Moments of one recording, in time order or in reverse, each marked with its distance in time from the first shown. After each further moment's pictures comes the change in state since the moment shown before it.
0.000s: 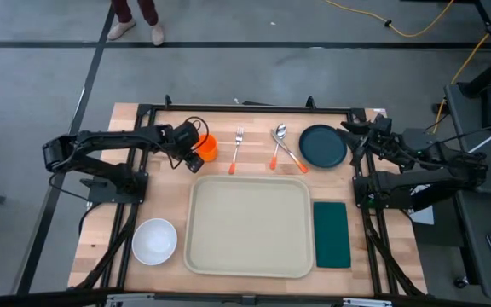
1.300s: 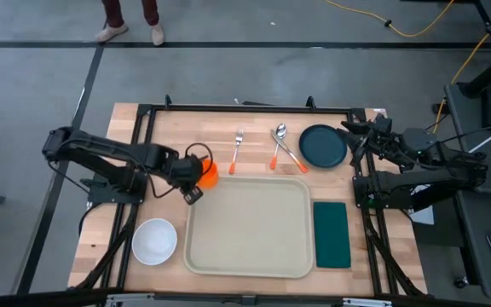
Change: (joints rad) left arm -0.581 -0.004 0.274 -0.390 -0.077 -0.427; right arm 0.000 0.000 0.000 0.007 0.000 -0.055
